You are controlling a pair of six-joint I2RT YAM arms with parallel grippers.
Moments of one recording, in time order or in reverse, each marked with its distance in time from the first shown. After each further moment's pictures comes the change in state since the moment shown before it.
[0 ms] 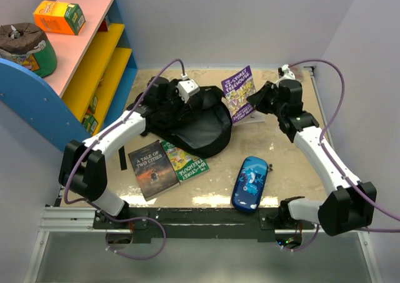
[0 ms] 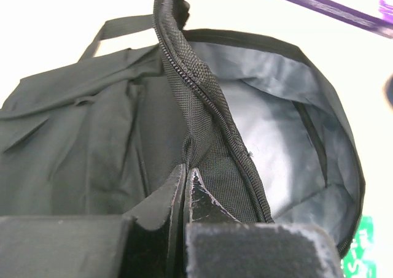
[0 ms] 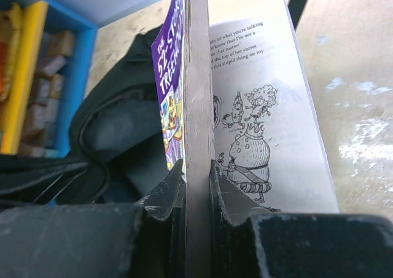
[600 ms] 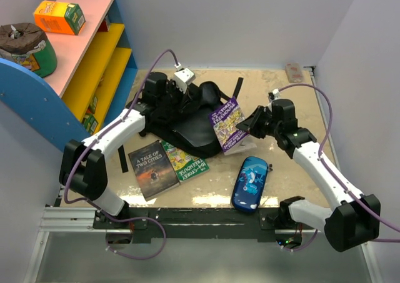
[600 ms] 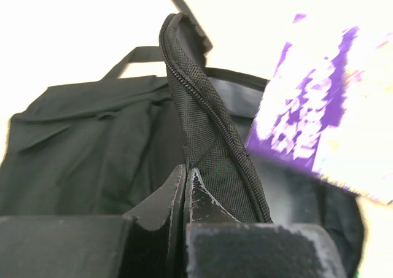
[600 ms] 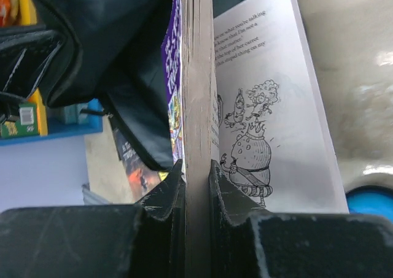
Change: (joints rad) left arm 0.009 -0.006 0.019 0.097 -0.097 -0.178; right arm 0.064 -0.142 -0.187 -0.129 -0.174 0.198
